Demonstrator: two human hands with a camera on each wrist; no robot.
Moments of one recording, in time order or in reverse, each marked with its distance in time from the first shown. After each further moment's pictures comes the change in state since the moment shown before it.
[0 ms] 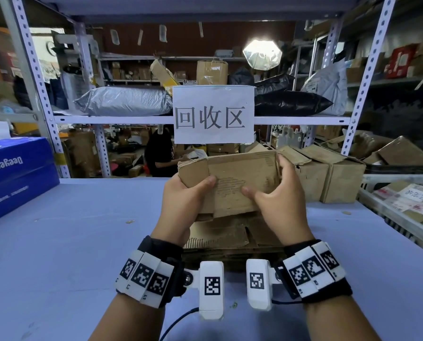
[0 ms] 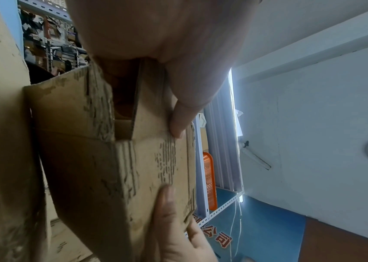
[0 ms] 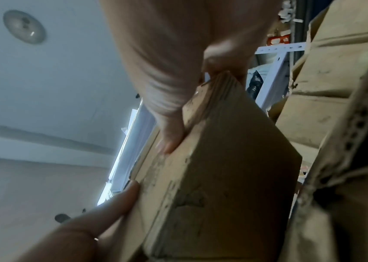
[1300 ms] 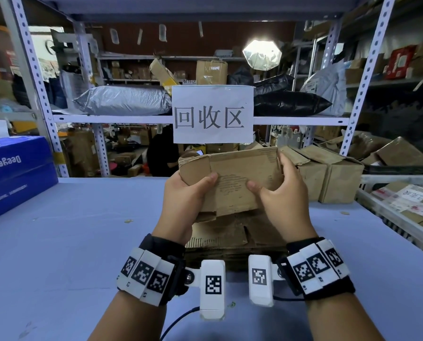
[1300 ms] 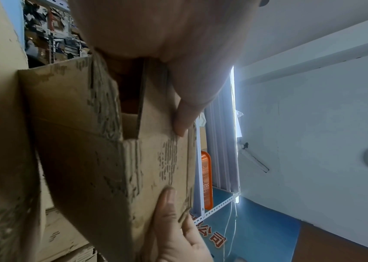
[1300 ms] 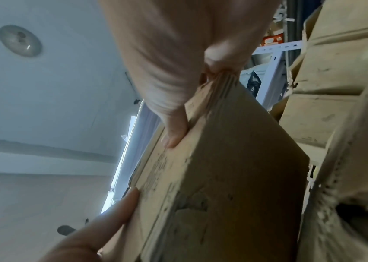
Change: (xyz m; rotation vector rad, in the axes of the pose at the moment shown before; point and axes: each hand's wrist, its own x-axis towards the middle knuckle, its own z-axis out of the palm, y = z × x) left_hand -0.002 0.003 0.006 -0.042 -0.014 0.002; right_hand 0.006 0.005 -0.005 0.005 0.025 -0.035
